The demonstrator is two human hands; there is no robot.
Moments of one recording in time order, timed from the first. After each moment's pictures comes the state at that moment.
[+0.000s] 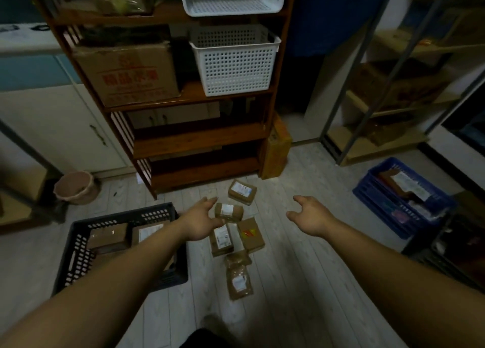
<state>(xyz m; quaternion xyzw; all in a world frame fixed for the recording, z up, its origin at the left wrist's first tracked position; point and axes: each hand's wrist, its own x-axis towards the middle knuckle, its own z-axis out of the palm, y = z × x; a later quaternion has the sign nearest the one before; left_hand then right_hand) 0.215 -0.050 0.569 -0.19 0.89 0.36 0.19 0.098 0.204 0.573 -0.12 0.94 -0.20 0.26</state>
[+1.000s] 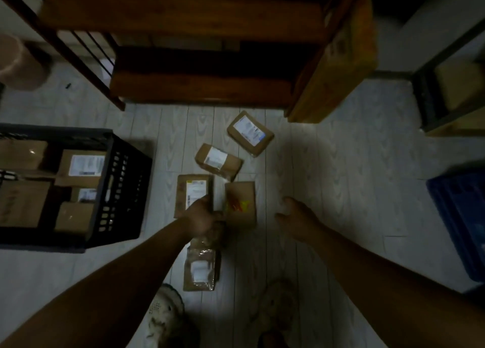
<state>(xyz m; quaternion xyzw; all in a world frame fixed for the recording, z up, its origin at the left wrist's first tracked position) -0.011 -0.026 0.163 -0.43 0.64 0.60 0.21 -0.159 0.162 0.144 -0.13 0.84 -0.16 0.50</state>
